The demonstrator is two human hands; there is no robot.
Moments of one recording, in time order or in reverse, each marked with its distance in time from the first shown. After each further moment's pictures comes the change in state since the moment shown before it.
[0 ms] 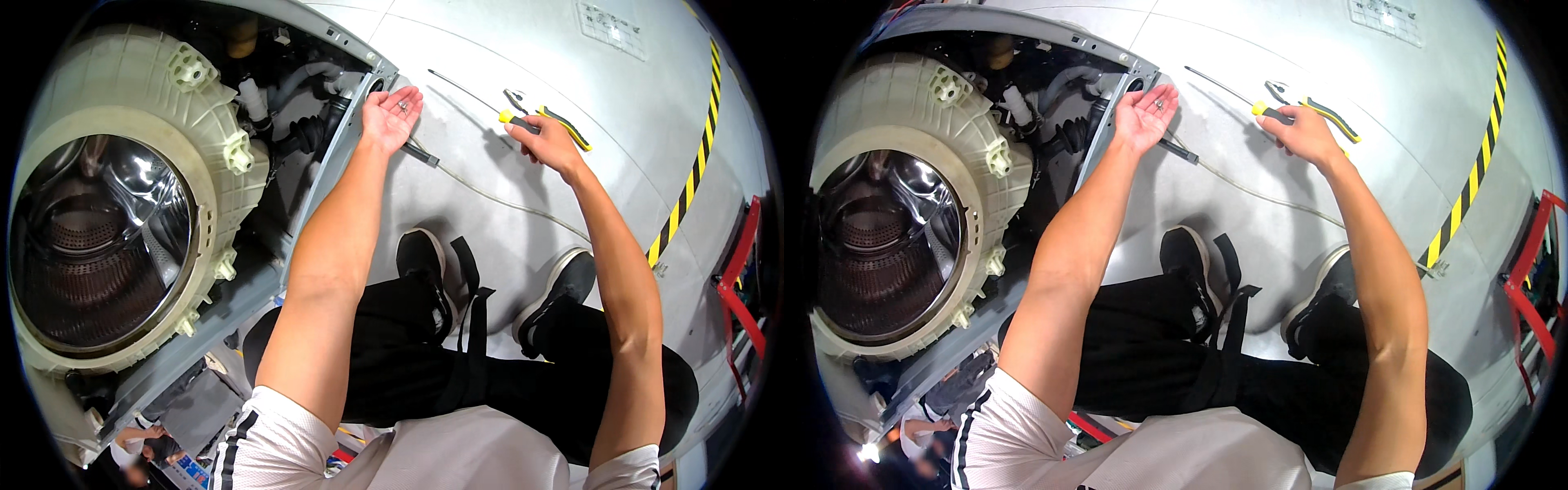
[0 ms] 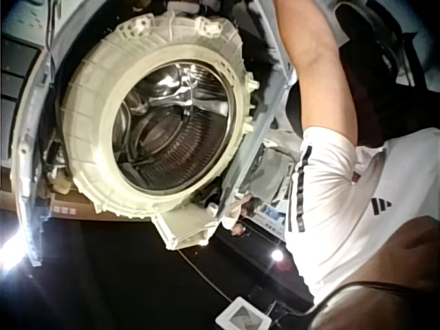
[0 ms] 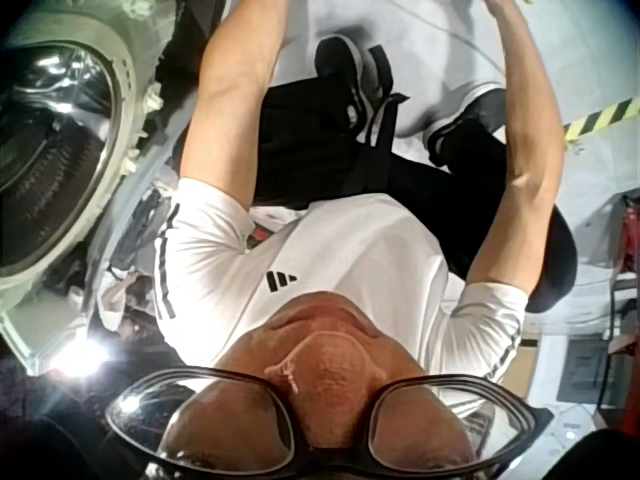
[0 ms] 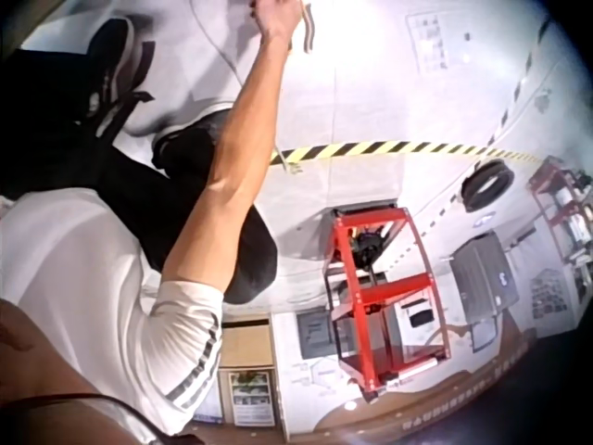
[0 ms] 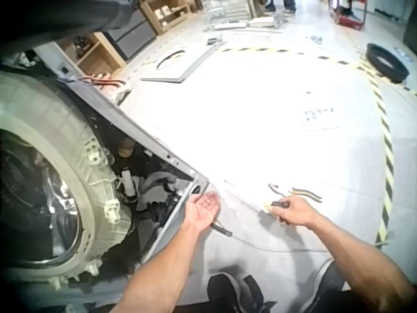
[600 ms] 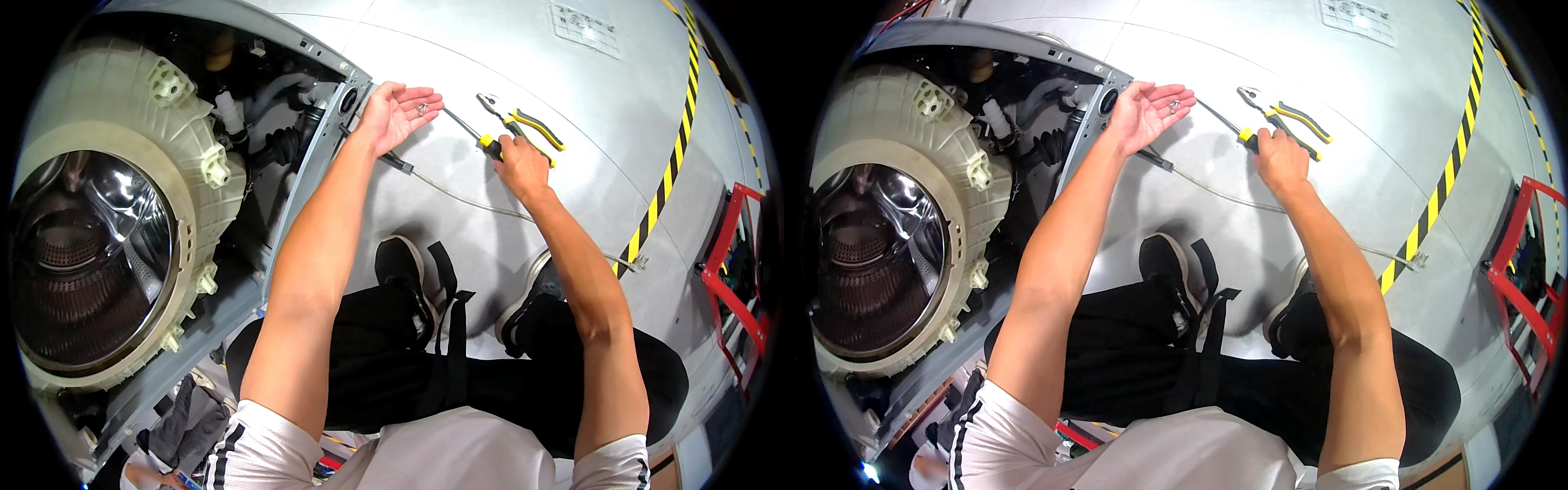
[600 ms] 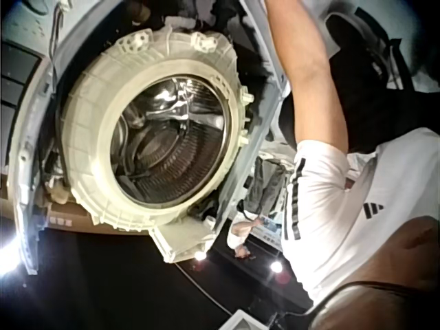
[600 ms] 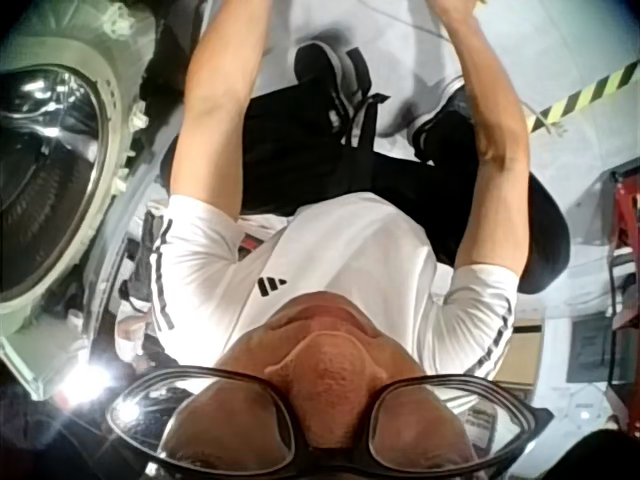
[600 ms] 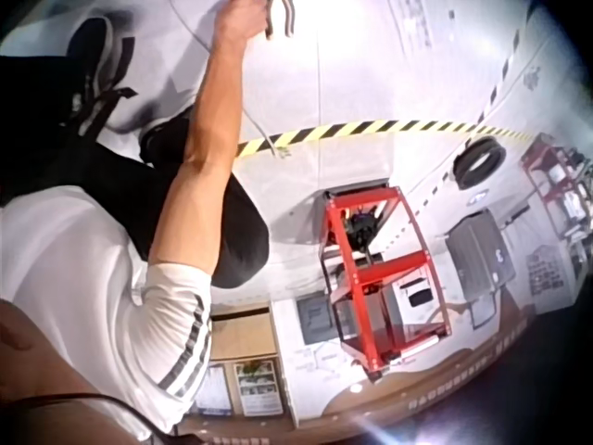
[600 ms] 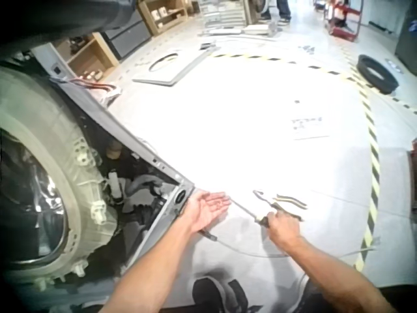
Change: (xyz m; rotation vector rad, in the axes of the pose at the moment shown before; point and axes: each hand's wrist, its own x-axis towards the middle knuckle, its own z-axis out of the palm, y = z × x) left_hand -0.021 -0.015 0.054 0.443 -0.352 -0.162; right_hand -0.002 0.060 0.032 -0.813 0.365 -0.263
